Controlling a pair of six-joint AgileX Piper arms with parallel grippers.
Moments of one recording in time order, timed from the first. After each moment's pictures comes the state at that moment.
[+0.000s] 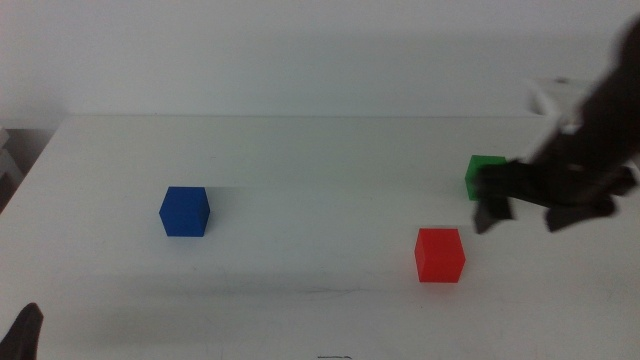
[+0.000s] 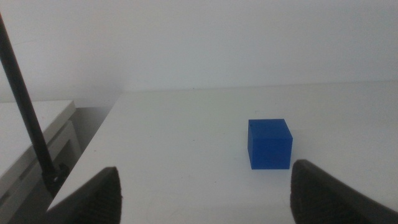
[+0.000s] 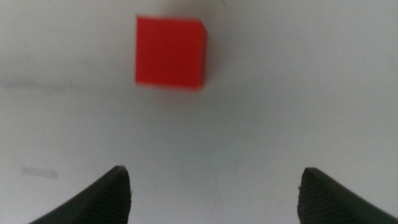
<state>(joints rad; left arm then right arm) 0.01 -0.01 0.03 -0.03 0.15 0.06 0.39 1.51 -1.25 0.02 1.12 0.30</state>
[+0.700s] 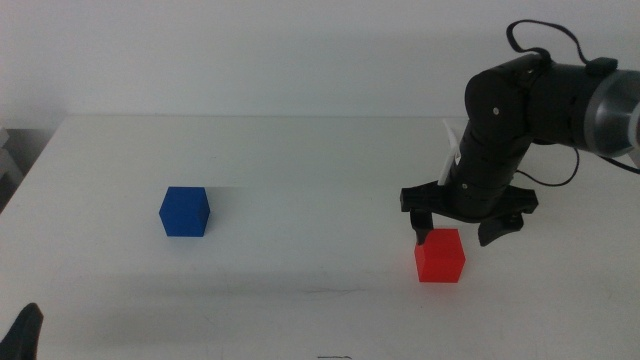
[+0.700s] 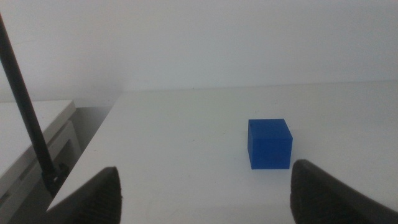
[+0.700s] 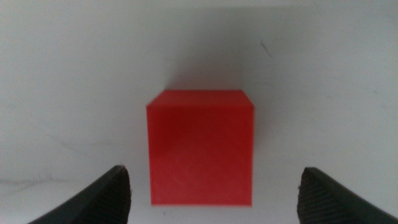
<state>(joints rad) 0.01 -0.01 0.03 -0.03 0.15 0.06 0.47 1.88 -1.41 -0.06 1.02 0.50</state>
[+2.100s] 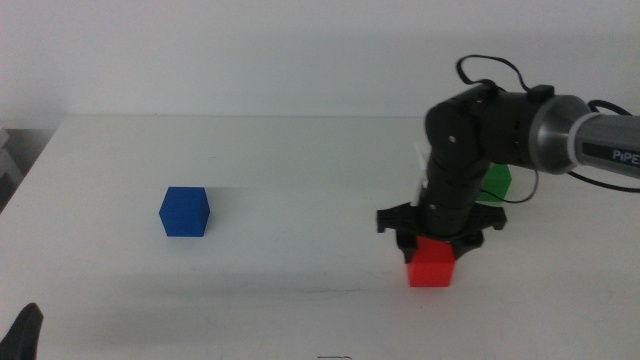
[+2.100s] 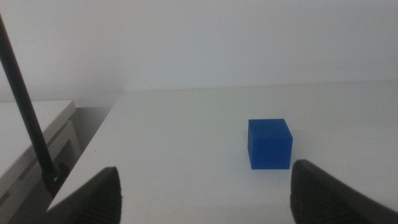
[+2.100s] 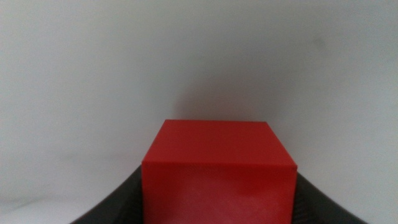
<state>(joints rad) 0.01 -0.01 0.03 -0.03 0.15 0.06 0.53 1.98 -1.44 -0.07 0.99 0.54</state>
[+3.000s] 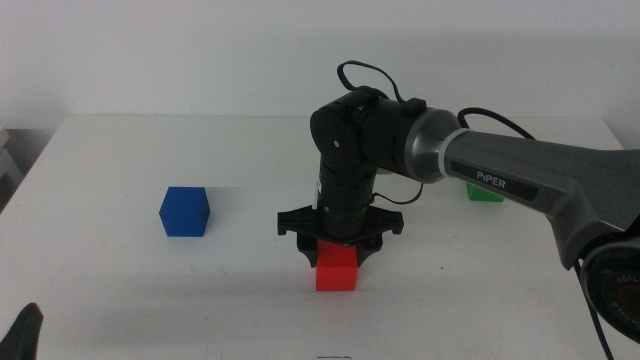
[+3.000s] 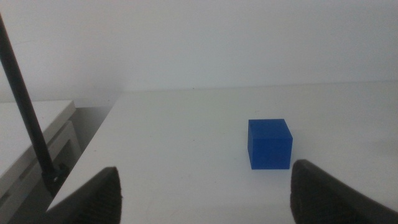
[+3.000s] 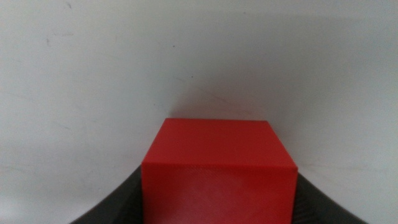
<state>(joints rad) 0.01 -0.01 0.03 -0.03 0.15 0.06 0.72 2.21 -1.83 0.00 1.13 0.68</state>
